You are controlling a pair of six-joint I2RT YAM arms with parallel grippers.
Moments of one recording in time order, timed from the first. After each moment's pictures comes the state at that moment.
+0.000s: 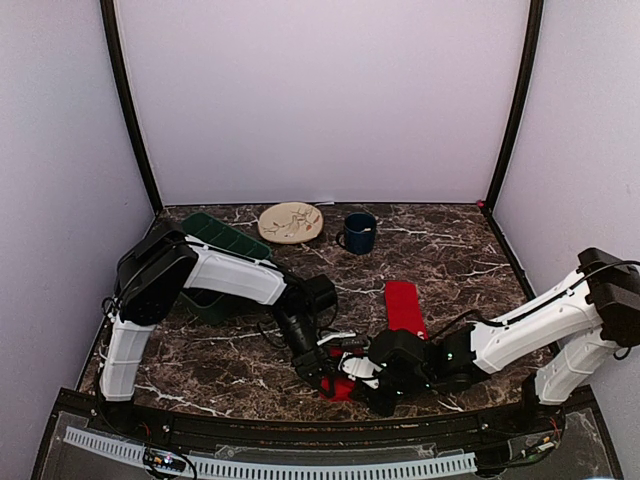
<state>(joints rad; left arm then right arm) -0.96 2.21 1.47 -0.83 0.95 0.37 1.32 1.53 0.62 0.01 0.01 0.11</state>
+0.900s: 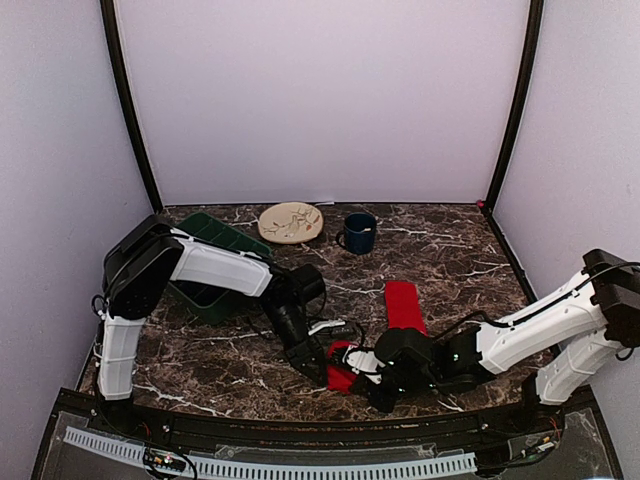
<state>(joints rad) -0.90 2.15 1.40 -0.78 0.88 0.30 1.31 1.50 0.58 0.07 0.04 0.16</state>
